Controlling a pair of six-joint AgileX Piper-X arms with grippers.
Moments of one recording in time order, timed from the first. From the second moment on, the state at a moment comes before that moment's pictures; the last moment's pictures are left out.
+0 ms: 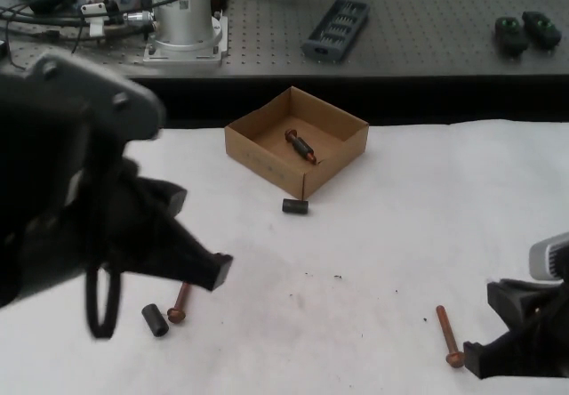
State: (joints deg) left arm -37.9 61.3 -45.8 26.2 -9.0 4.2; right arm 40.1 47.0 -14.4 4.0 16.5 10.7
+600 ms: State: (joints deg) left arm -37.9 87.2 -64.9 31.5 -3.3 30.9; right arm 40.1 30.9 -8.1 1.8 18.2 12.0
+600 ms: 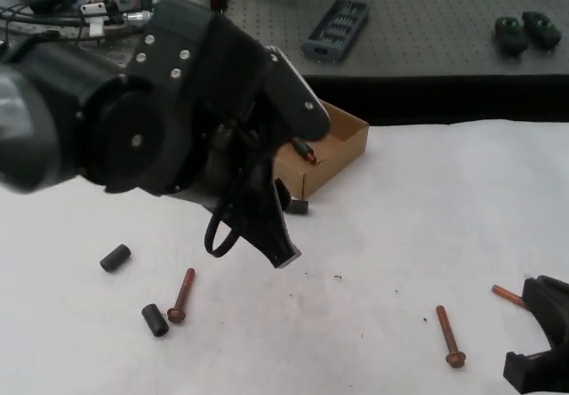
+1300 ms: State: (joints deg) left arm -42.6 105.5 -76.6 24.7 13.0 51.7; right arm 40.1 0.0 -7.9 5.8 12.5 18.0
